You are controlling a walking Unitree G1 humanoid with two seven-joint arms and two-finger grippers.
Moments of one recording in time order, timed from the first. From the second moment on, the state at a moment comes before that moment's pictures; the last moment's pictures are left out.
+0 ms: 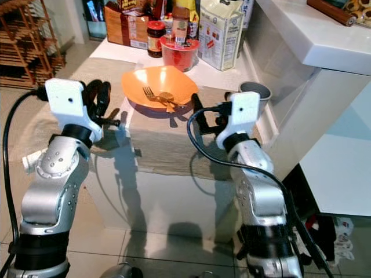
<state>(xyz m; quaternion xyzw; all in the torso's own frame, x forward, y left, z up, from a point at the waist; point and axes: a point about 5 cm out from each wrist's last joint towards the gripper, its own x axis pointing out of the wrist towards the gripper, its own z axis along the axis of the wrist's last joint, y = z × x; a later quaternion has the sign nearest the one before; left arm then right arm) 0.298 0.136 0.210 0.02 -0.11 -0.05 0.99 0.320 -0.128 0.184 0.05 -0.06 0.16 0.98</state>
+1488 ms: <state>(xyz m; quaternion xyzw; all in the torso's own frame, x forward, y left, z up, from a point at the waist) 0.295 0.129 0.217 0.03 -0.12 -0.06 0.99 0.340 -0.094 0.172 0.08 -0.02 0.22 0.97</state>
